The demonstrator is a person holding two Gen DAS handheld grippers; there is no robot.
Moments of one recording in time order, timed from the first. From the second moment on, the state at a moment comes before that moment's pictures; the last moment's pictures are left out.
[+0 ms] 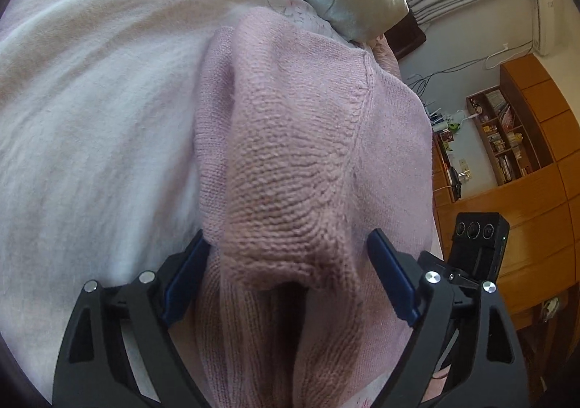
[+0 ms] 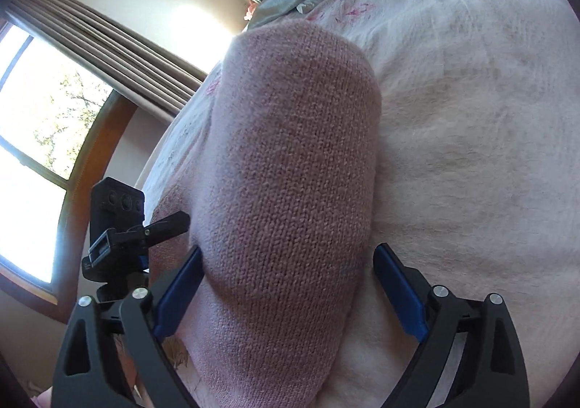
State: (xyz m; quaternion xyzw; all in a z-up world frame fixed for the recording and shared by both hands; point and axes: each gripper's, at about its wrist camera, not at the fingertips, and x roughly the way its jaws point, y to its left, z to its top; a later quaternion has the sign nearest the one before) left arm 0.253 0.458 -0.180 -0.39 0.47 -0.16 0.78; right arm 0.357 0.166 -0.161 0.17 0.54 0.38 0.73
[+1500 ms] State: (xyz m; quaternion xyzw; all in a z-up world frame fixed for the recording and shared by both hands) left arm 0.014 0.298 -0.149 -0.33 0.45 -0.17 0.81; right arm 0.114 -0.048 -0.137 0.20 0.51 0.35 0.76
